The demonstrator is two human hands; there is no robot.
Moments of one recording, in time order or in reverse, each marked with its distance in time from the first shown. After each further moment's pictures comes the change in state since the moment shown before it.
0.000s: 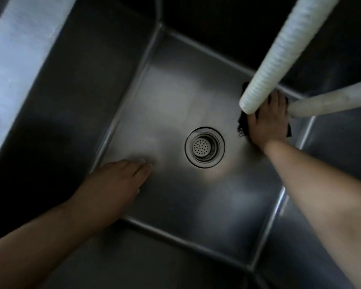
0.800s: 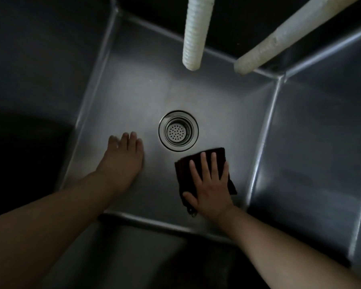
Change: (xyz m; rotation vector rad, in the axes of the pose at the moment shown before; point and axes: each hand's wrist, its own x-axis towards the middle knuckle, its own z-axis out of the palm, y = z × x) left_hand 0.065 0.043 0.046 0.471 -0.206 -0.068; right_hand -0.231 -0.038 0.036 -0.189 -0.252 -0.327
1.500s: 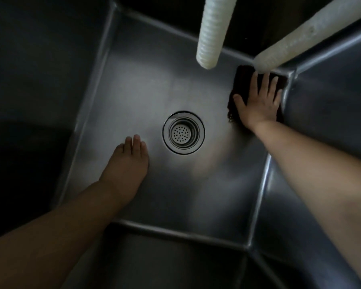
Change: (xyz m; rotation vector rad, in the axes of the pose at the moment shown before) left_hand 0.012 0.002 0.015 -0.066 -0.005 0.021; right_hand 0.164 0.145 -0.050 0.177 0.119 0.532
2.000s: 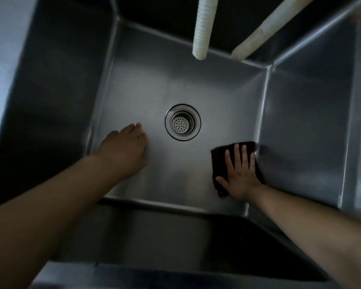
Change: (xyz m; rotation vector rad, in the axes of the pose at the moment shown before) left_hand -0.048 -0.042 -0.042 -0.311 -0.033 0.054; right_hand -0.226 0.018 0.023 -0.226 -0.461 -0.256
